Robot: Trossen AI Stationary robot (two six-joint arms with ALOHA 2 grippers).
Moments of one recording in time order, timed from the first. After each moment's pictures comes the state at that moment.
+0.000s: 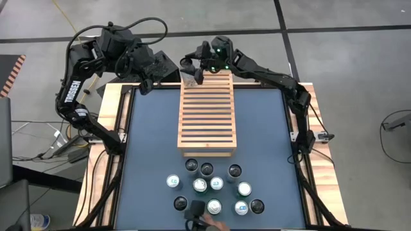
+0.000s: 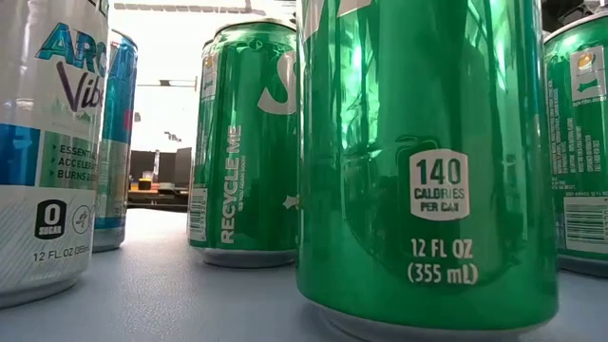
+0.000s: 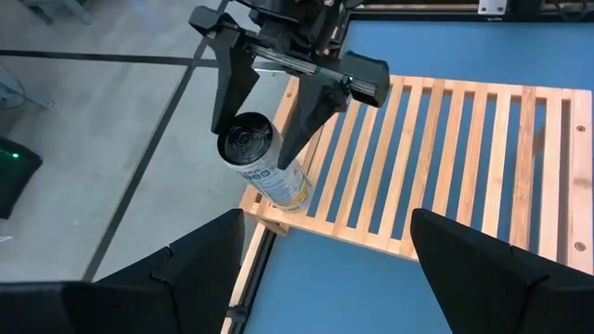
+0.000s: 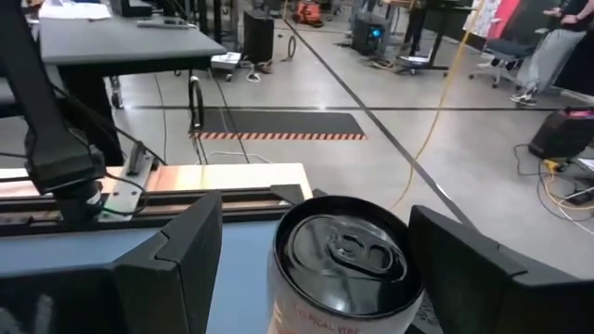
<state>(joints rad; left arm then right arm) 0.51 1.53 2.35 -1.43 -0.07 0.30 -0.54 2.03 1.99 -0.17 -0.31 -0.19</state>
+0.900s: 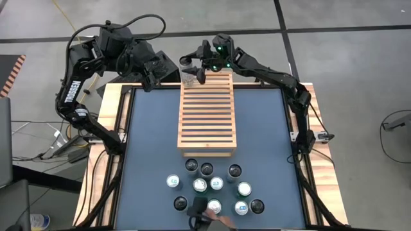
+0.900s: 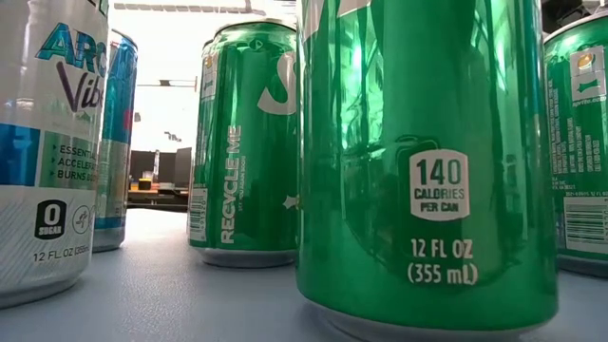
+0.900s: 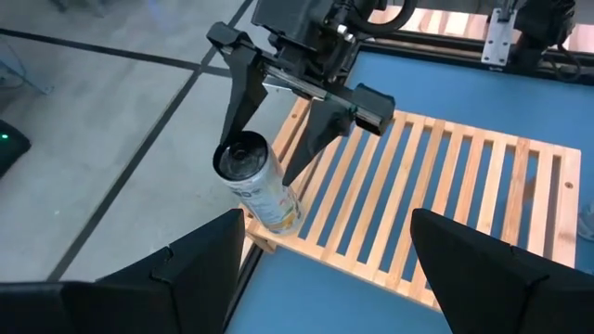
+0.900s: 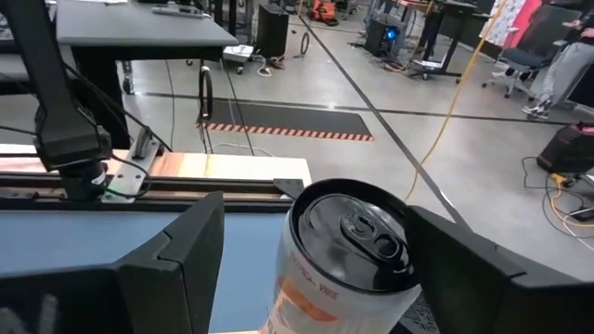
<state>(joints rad) 0.51 1.53 2.35 -1.37 -0.07 0.18 -0.57 2.03 2.00 -0.20 -0.37 -0.26</state>
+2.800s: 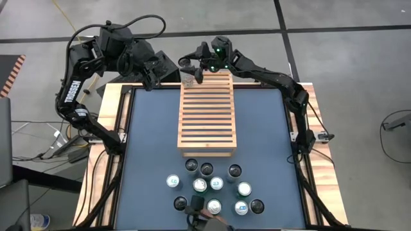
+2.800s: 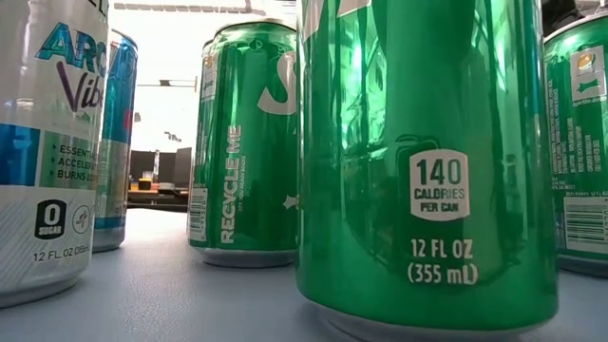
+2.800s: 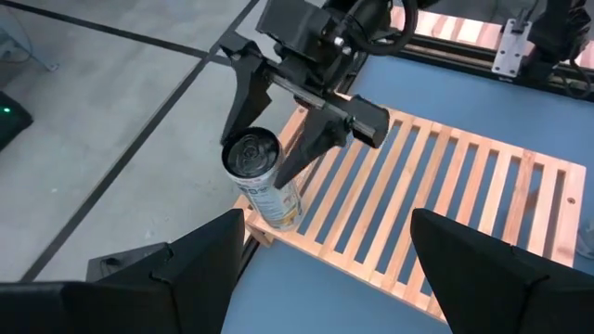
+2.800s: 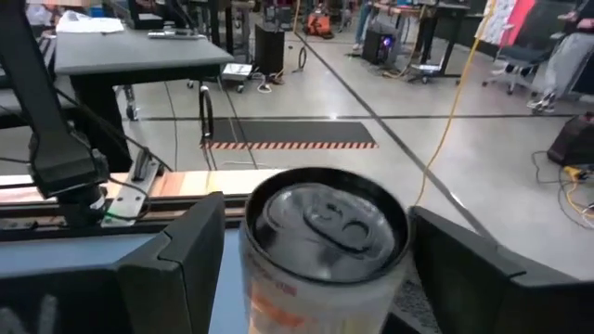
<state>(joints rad) 0.51 1.53 2.35 -1.38 -0.09 0.11 -0.56 2.07 1.96 -0.07 -0.39 -0.16</state>
